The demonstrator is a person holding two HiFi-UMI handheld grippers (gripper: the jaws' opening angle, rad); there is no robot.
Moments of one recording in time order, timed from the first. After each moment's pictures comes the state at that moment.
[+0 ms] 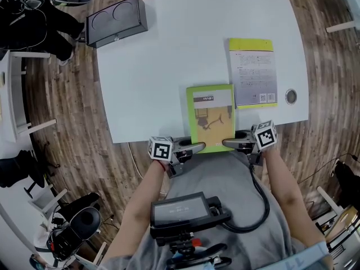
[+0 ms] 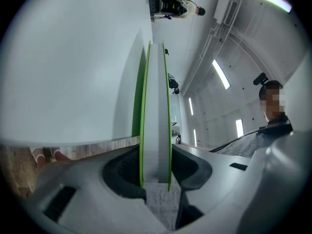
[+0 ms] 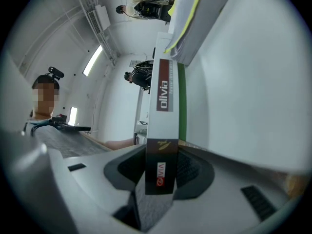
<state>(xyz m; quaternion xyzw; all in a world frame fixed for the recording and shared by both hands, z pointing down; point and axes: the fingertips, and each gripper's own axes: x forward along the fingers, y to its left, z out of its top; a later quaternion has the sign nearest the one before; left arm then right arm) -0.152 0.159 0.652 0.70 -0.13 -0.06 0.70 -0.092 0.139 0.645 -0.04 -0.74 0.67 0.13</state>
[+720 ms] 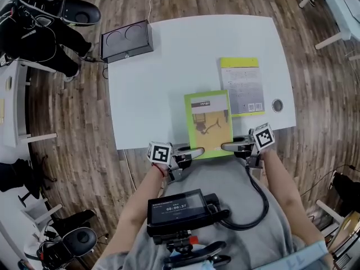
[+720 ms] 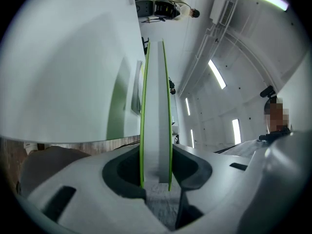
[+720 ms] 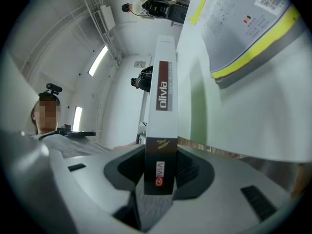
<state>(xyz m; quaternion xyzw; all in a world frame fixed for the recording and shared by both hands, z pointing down) -0.135 0.133 0.594 0.71 -0.12 -0.07 0.69 -0.077 0.111 0.588 -0.05 -0.75 0.65 0.11</state>
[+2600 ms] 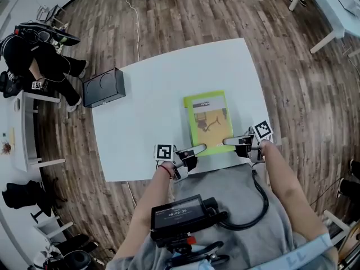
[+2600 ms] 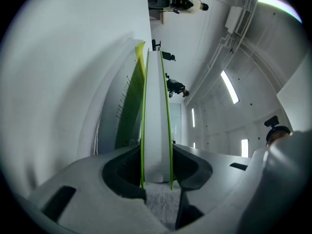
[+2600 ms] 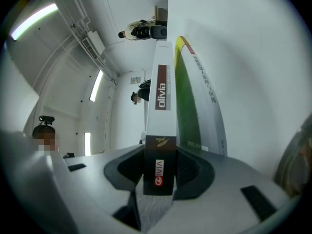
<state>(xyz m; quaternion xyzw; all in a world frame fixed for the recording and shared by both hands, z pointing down) -0.006 -0.030 0.594 0.65 -0.14 -0.12 0.74 0.051 -0.048 0.605 -0.05 -0.69 0.72 0.05</state>
